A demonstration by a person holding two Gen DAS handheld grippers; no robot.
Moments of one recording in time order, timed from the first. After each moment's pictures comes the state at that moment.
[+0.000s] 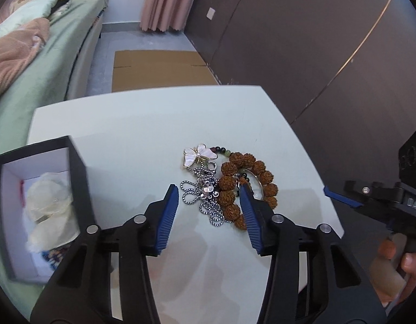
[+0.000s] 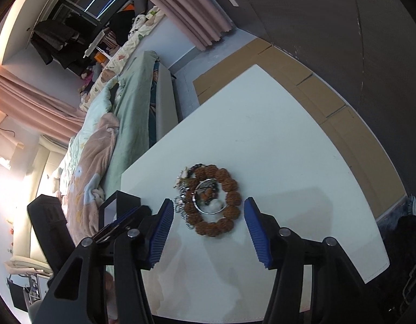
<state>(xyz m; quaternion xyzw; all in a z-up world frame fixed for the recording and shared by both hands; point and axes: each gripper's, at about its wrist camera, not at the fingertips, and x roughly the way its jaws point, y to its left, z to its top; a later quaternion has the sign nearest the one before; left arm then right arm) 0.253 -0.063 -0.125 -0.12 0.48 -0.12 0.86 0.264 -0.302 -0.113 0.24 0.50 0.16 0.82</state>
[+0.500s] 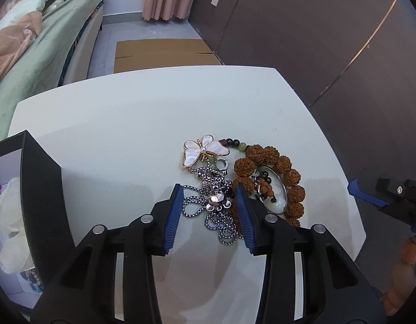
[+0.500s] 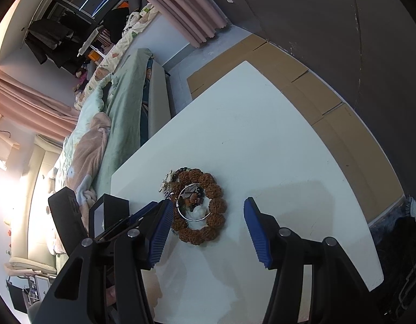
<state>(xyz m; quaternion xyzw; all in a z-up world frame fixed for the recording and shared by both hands) 0.274 -0.080 -0.162 -0.11 0.50 -0.10 0.85 0.277 -0.307 -0.128 0.24 0.51 0.15 0.81</state>
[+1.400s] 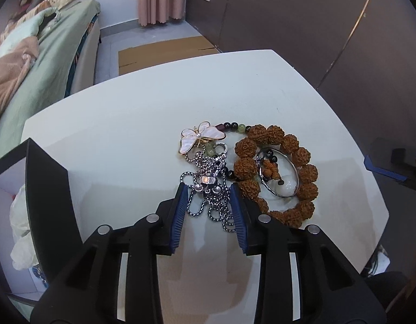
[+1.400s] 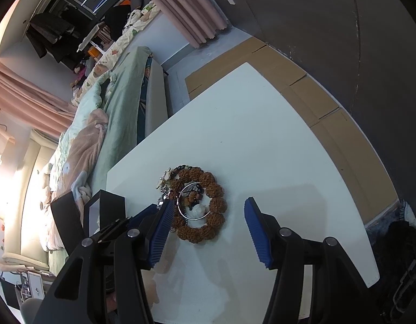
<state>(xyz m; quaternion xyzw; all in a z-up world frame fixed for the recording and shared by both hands) 0.266 -0.100 -0.160 -0.02 0.50 -0.09 0.86 0.273 -0.301 -0.123 0.21 0.51 0.15 0.82</state>
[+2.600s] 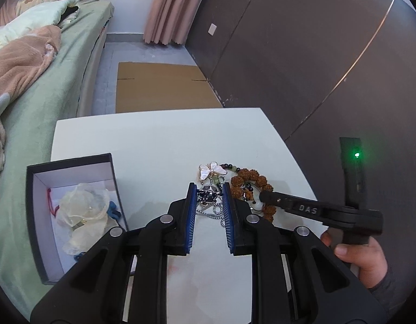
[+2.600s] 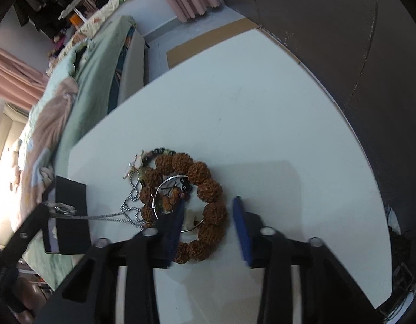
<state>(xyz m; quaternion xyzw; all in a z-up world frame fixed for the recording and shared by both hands) 0.234 -0.022 -0.087 -0.15 0.44 -0.12 0.88 0.305 -0.250 -0.160 0.12 0.57 0.10 0.81</state>
